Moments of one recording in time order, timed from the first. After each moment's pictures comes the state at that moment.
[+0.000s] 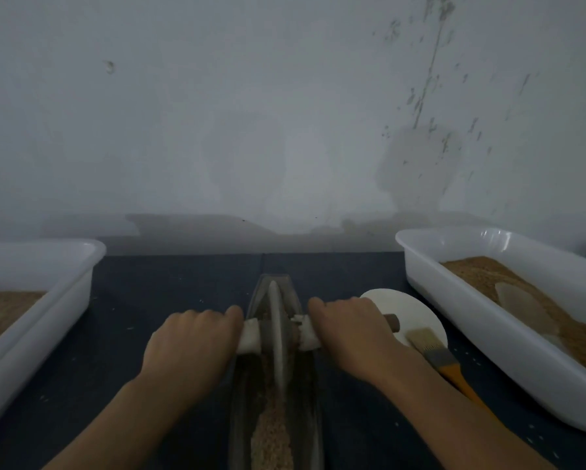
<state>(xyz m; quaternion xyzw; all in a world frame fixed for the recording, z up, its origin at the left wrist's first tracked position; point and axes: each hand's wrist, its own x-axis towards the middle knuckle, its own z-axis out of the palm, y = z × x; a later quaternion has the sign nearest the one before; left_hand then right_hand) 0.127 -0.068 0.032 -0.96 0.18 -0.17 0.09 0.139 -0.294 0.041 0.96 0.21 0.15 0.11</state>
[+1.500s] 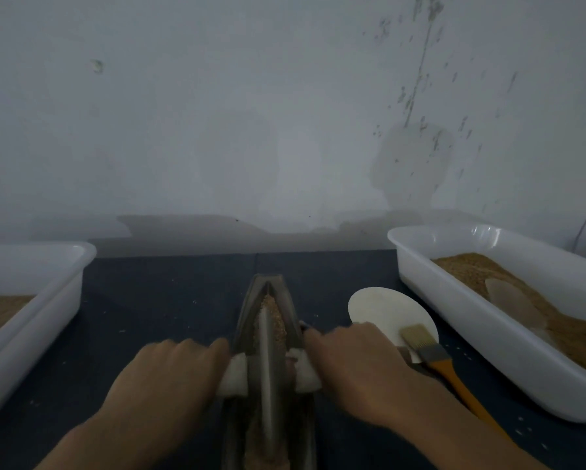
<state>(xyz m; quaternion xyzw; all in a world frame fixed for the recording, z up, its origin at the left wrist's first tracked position) 0.100 -0.057 0.031 -0.97 0.21 -0.08 0.07 0.094 -0.297 0.045 0.96 0.26 0.09 0.08</state>
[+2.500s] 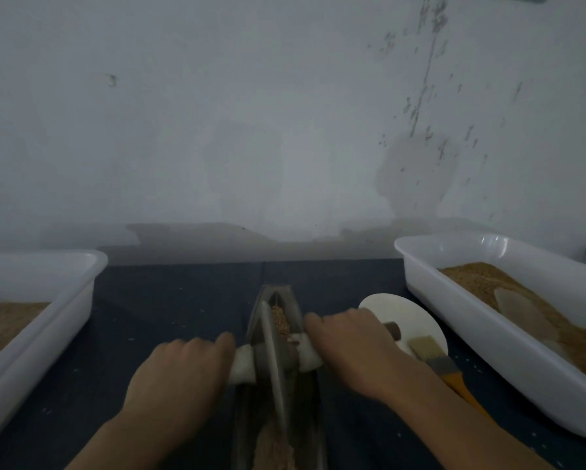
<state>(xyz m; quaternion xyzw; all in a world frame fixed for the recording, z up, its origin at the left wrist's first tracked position) 0.113 -0.056 0.023 -0.97 0.18 -0.13 0.07 0.121 -0.291 0.053 0.95 0.25 0.14 0.13</state>
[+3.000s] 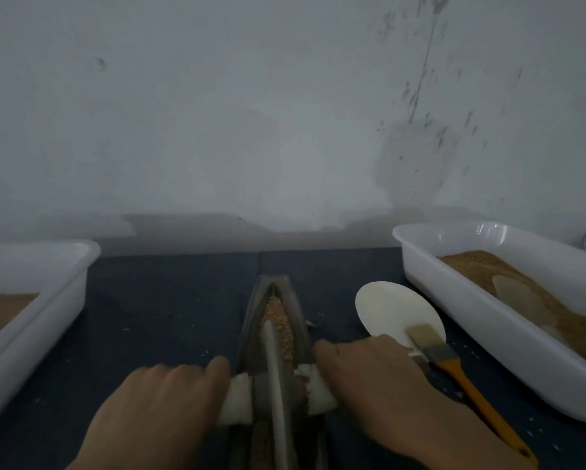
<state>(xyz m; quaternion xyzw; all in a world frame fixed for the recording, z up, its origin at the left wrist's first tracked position) 0.082 -0.053 0.026 -0.96 0.22 -0.13 0.07 0.082 -0.296 0.042 0.95 0.26 0.11 0.13</state>
